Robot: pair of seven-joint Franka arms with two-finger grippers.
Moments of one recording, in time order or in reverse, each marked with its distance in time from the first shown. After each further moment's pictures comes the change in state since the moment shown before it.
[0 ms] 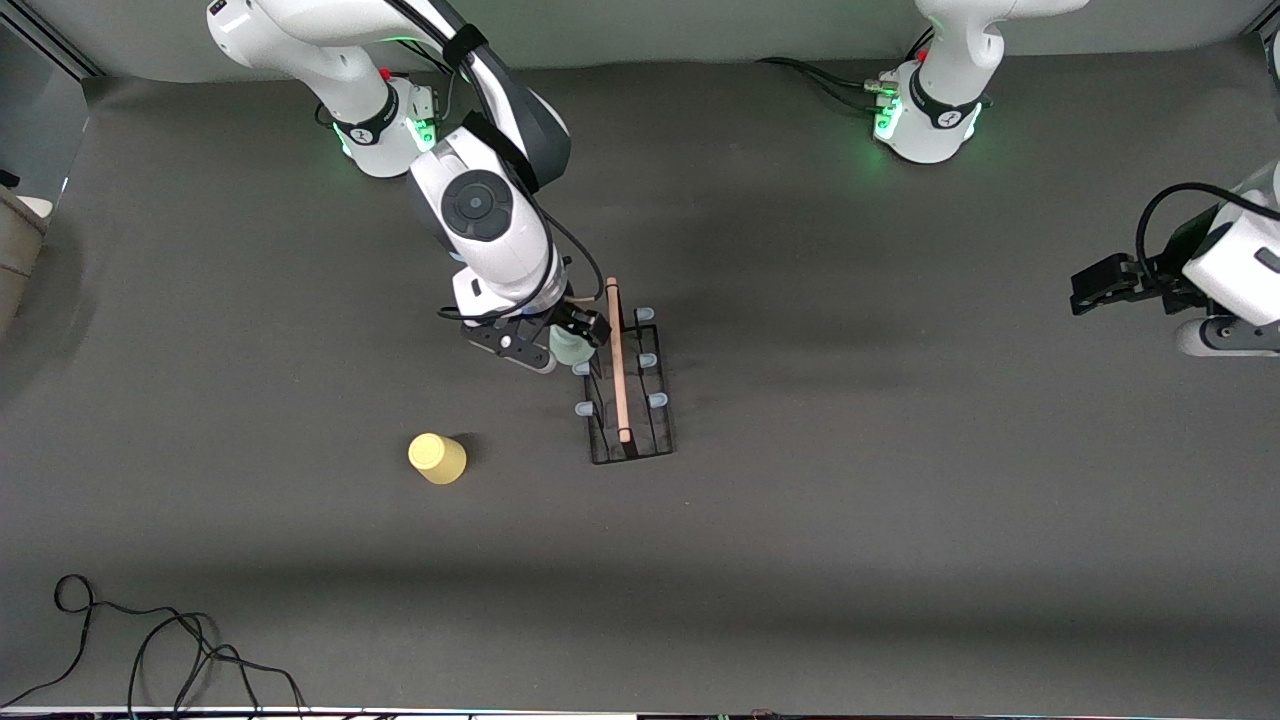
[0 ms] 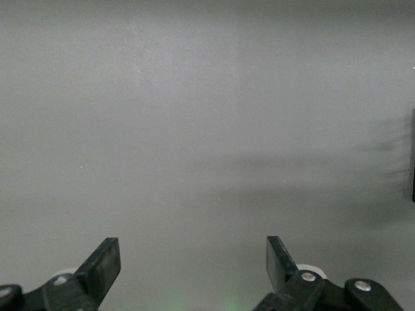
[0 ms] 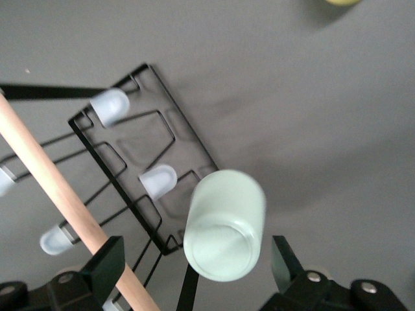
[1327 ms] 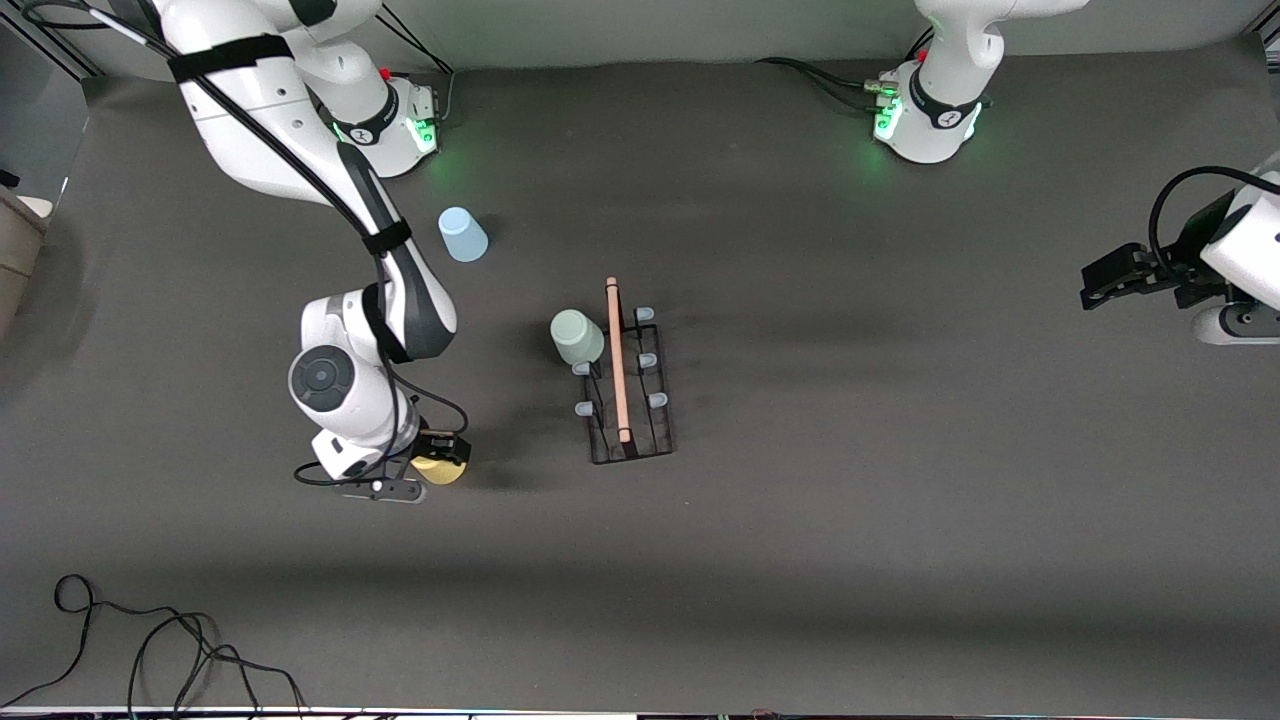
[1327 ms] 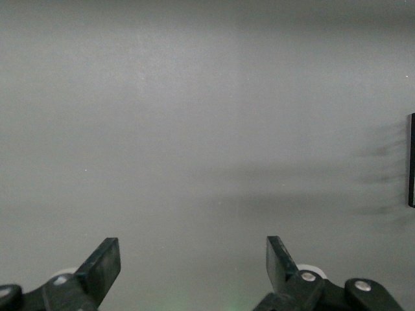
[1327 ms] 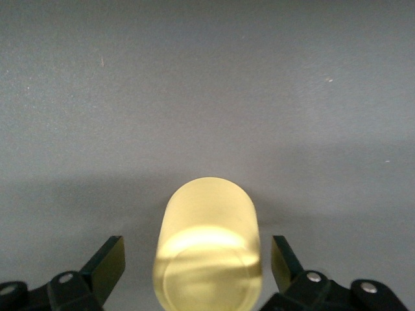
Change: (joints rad) left arm 0.001 -0.026 0.003 0.009 0.000 0.000 0.000; right arm -0.174 0.283 -0.203 0.032 0.007 0.258 -0.693
